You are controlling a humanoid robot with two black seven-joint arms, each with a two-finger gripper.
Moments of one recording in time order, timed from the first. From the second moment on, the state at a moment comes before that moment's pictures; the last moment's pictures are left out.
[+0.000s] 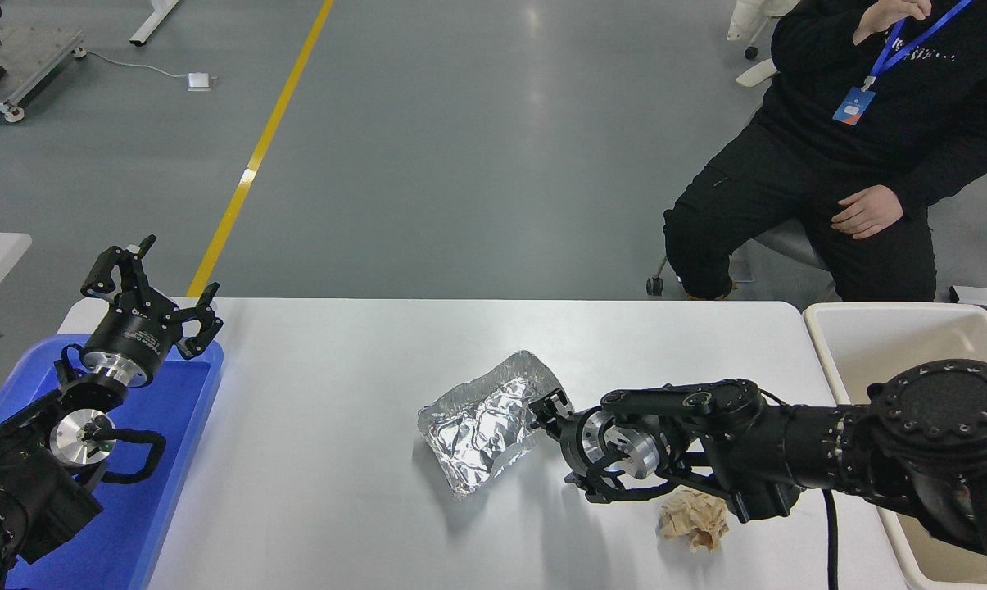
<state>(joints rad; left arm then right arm) -0.67 0.39 -0.64 -0.25 -0.12 -0.67 -0.44 1.12 0.00 -0.35 0.91 0.22 -0.31 -0.28</state>
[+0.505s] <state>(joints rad) -0.67 0.39 -0.64 -0.25 -0.12 -0.67 -0.44 1.11 0.00 -0.30 0.92 0.21 -0.32 -0.28</state>
